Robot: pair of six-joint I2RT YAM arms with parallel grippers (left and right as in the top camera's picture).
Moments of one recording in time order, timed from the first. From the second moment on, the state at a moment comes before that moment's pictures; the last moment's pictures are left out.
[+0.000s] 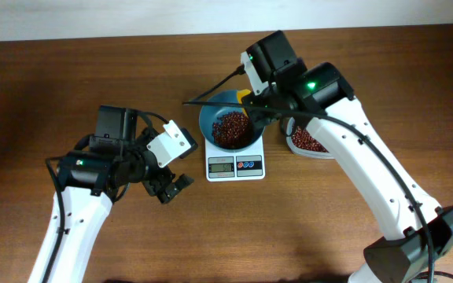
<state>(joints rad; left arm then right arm) -0.17 1.27 1.15 -1.00 0.44 0.74 0.50 1.77 1.87 -1.17 0.03 0.06</state>
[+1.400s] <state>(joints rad) -0.17 1.27 1.15 -1.00 0.44 0.74 -0.16 1.51 1.88 -1.46 -0.37 0.15</state>
